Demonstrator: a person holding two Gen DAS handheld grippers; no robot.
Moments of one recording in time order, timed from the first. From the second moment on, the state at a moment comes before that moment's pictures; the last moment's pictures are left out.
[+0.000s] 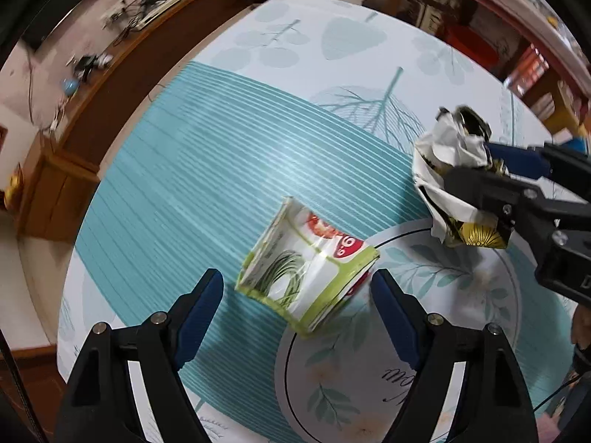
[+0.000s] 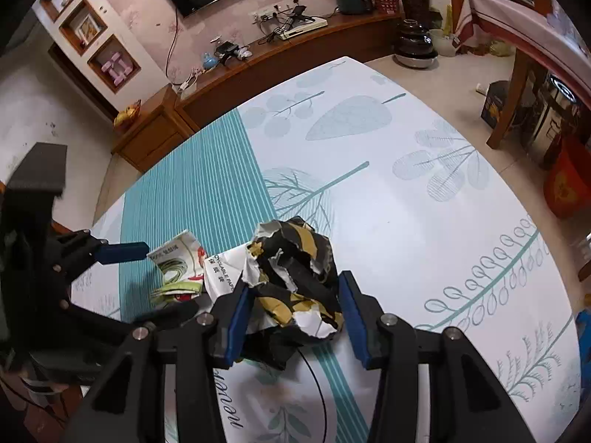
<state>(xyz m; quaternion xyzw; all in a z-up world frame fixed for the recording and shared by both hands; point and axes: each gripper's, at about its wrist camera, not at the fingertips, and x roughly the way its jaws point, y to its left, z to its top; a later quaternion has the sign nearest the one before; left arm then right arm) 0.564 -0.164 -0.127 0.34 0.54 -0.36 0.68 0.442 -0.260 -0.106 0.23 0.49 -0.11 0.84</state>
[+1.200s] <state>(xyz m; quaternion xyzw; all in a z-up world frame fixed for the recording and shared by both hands) 0.215 -0.085 0.056 0.18 0.52 -0.29 0.78 0.133 -0.238 0.000 0.27 0.44 0.00 0.86</state>
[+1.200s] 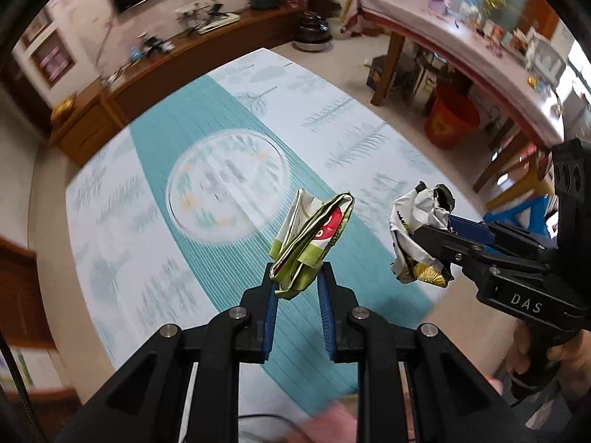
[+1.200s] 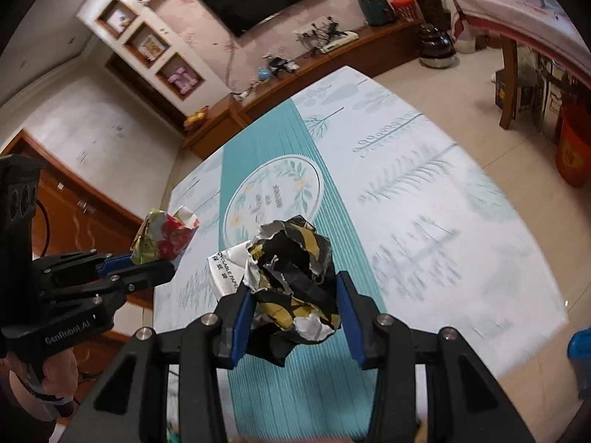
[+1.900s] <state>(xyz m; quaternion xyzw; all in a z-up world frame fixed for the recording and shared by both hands) -0.013 -0.034 -0.006 0.09 0.60 -0.19 0.77 -0.059 -0.216 -0.038 0.20 0.53 0.08 0.82</state>
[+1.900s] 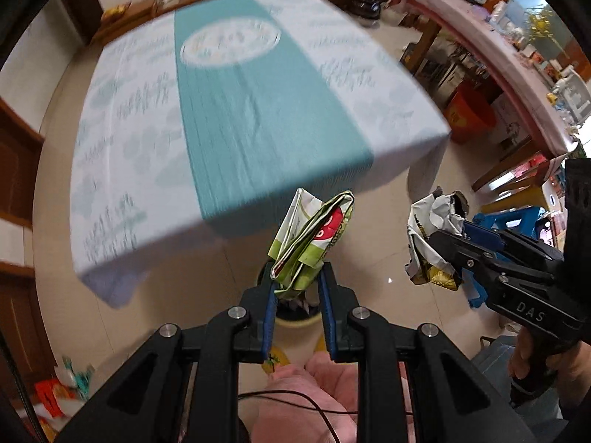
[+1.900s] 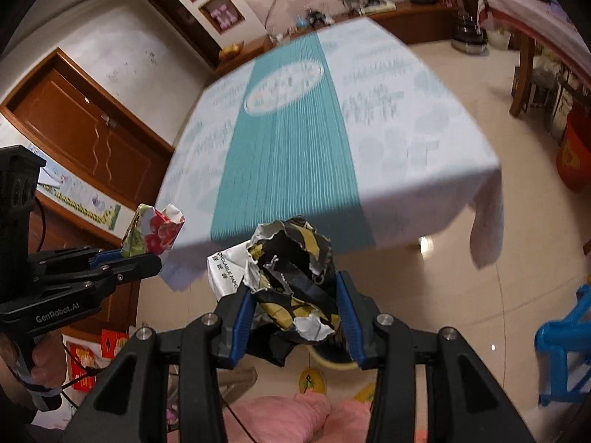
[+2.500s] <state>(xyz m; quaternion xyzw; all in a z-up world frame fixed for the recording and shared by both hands) -0.030 0.007 -0.289 0.08 0.70 -0.15 0.70 -0.069 -0.140 -0.296 0.18 0.64 0.04 0.74</state>
